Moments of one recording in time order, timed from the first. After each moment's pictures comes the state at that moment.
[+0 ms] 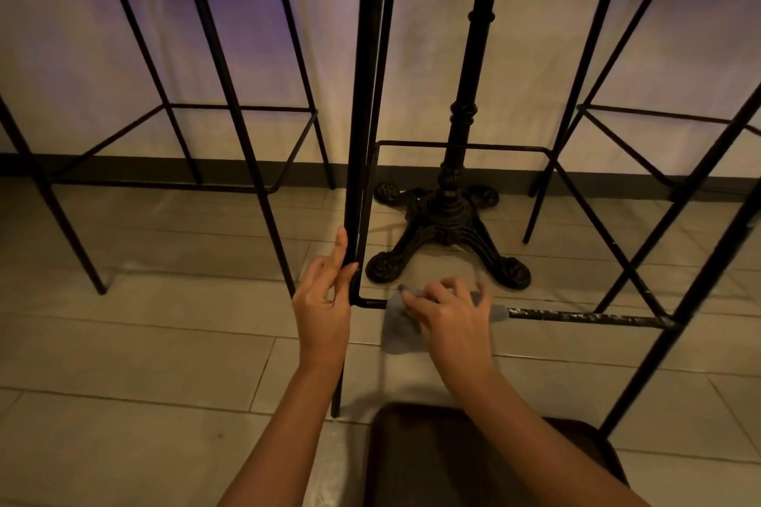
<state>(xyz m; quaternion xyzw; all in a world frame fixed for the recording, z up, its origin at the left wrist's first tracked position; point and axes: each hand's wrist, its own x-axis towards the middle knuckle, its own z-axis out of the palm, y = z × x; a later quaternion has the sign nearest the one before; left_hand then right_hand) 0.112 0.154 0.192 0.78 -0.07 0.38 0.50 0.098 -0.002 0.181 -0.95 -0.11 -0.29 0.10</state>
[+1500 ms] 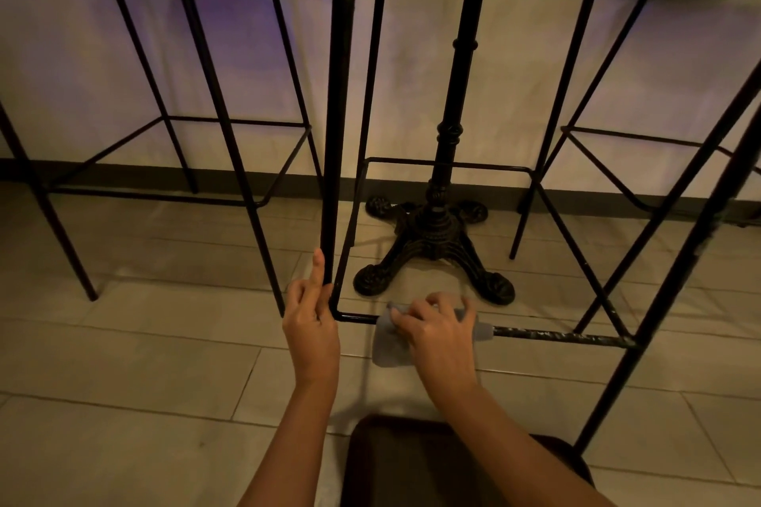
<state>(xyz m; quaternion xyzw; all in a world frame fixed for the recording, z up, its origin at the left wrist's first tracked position) 0.104 0.128 0.195 0.79 0.04 0.39 0.48 0.097 -0.020 0.190 -0.95 -0.13 -0.28 0.09</state>
